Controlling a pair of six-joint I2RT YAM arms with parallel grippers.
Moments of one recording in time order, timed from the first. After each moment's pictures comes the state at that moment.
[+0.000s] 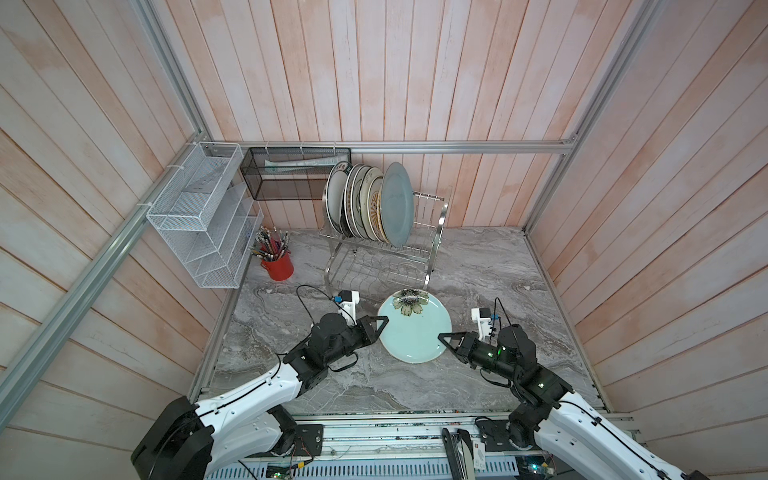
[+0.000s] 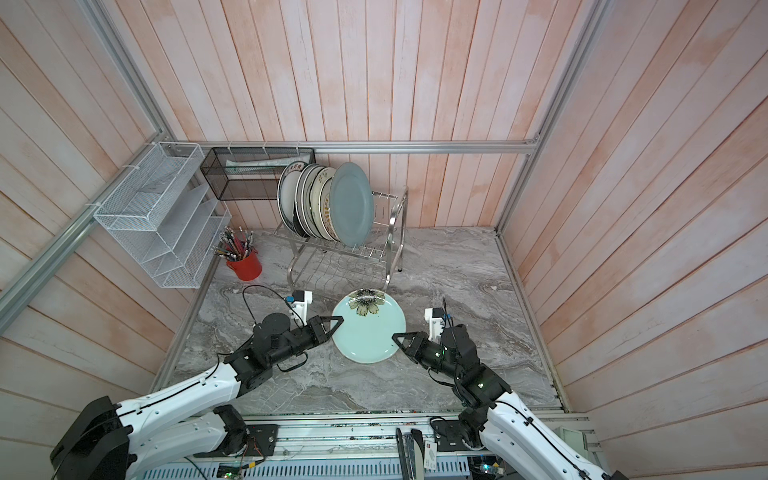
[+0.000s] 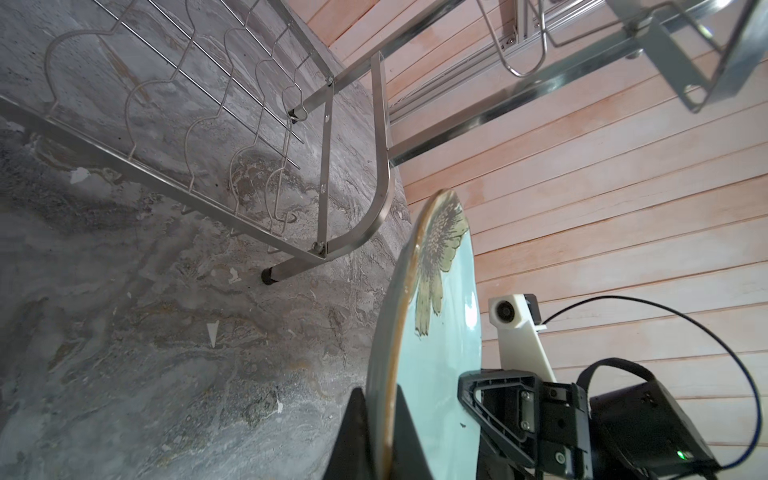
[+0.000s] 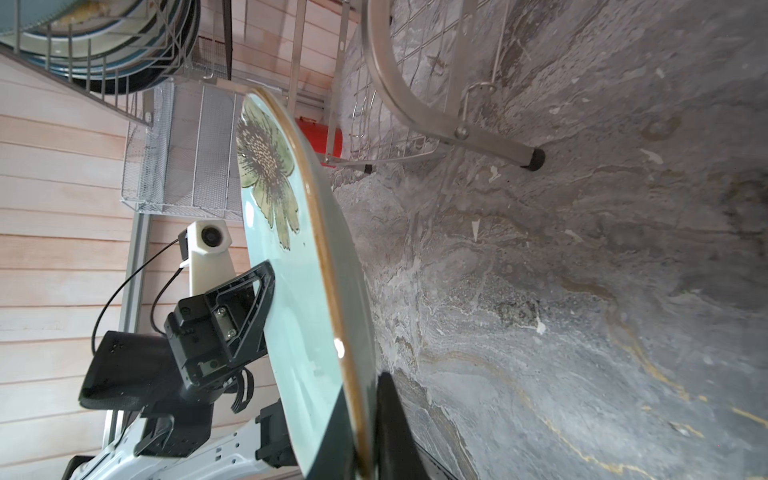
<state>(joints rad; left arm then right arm) -0.73 1.01 0.43 0.31 0.19 -1.02 0.62 0.58 0.32 -0.04 -0.34 1.20</state>
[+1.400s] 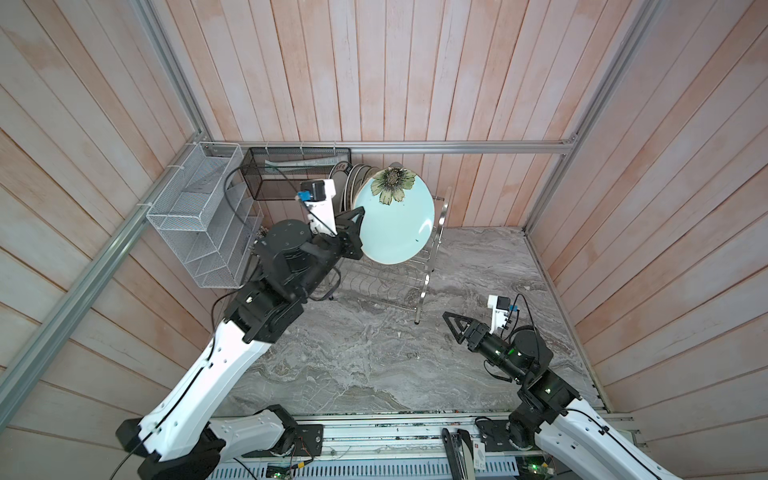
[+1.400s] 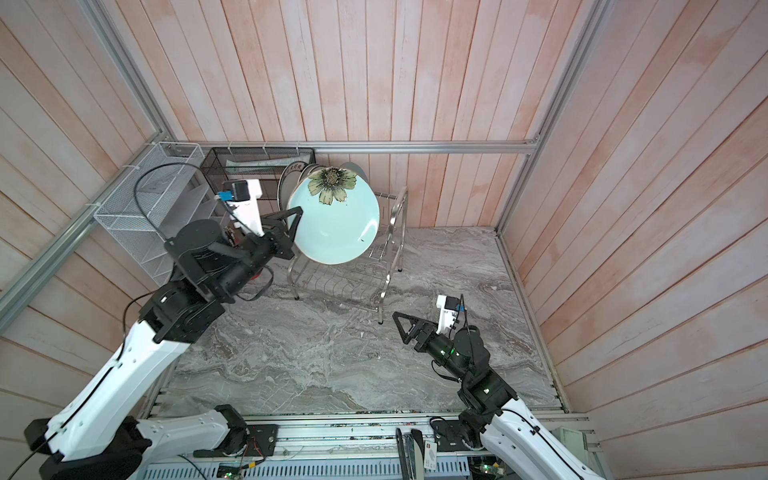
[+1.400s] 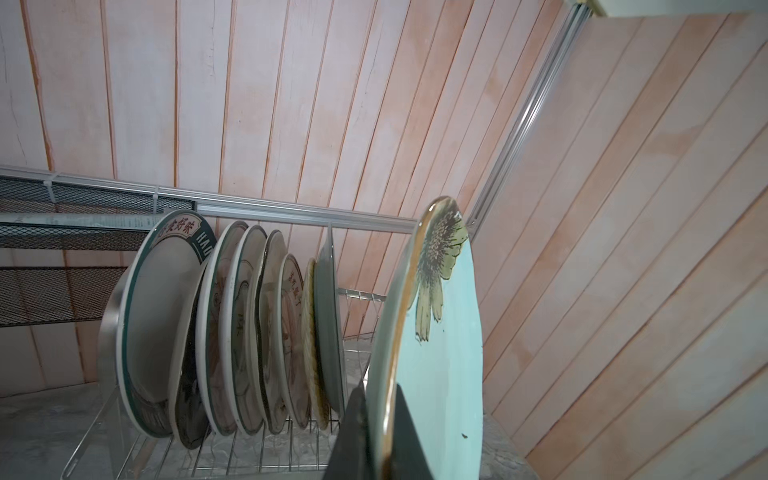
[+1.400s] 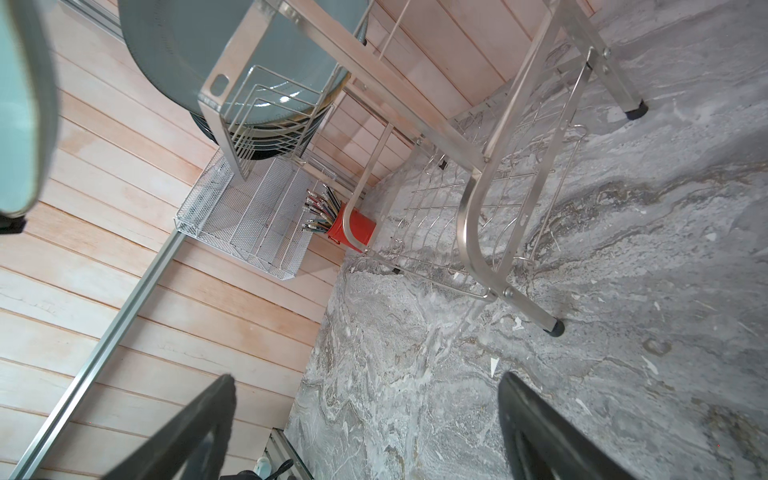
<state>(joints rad) -0.72 1.24 1.61 -0.35 -0.21 -0.24 0.62 0.49 0.32 0.09 -0.15 0.95</state>
